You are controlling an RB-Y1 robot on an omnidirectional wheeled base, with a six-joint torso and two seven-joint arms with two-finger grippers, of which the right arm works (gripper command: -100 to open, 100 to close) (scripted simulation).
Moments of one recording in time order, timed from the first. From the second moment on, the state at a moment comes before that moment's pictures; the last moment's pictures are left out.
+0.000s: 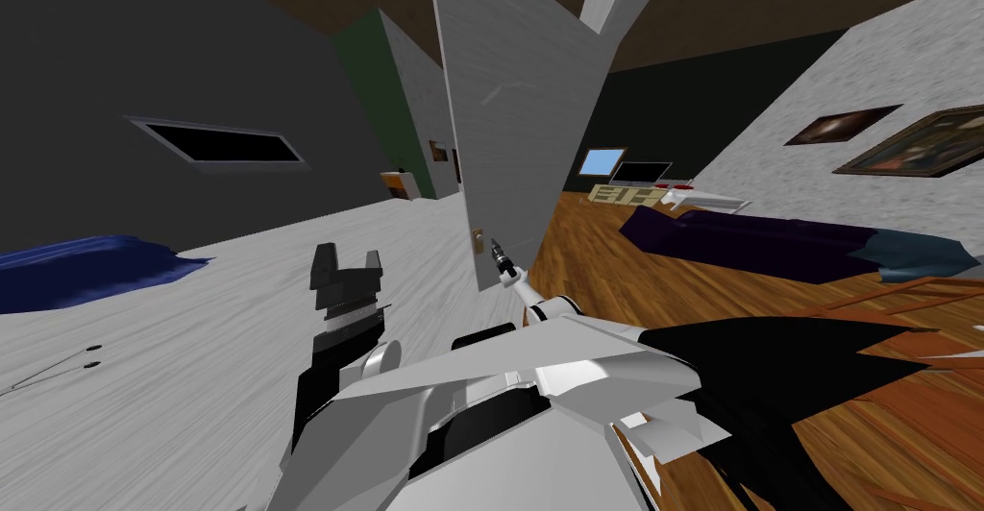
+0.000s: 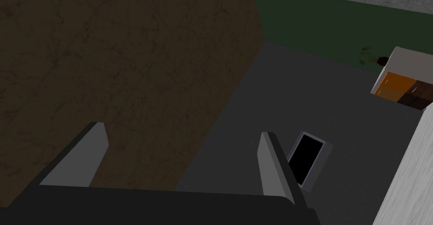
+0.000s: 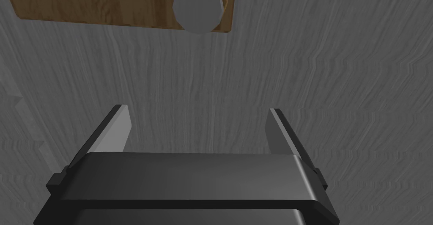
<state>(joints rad) -0.47 0.02 -0.10 -0.68 0.25 -0.46 -0.18</state>
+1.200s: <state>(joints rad) -0.48 0.04 -0.10 -0.66 0.25 -0.47 -0.17</state>
